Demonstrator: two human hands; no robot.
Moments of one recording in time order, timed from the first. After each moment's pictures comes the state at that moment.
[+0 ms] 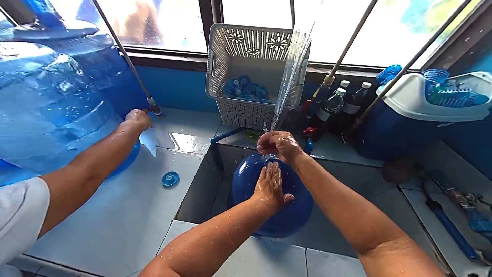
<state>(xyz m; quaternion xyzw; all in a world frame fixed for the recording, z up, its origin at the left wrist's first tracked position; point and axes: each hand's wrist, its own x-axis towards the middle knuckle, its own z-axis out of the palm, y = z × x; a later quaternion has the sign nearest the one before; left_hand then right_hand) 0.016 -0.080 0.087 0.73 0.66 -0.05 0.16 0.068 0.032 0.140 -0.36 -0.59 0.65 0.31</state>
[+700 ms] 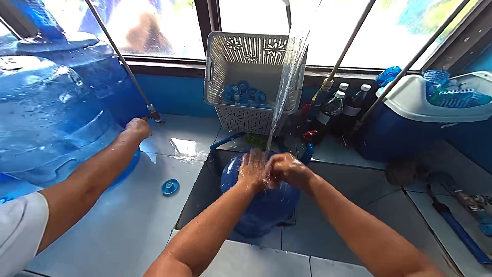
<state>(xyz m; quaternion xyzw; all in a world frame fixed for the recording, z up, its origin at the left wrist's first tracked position) -0.037 -0.040 0.073 0.70 0.70 0.07 0.14 0.111 0.010 0.120 -0.27 -0.68 0.66 0.17</state>
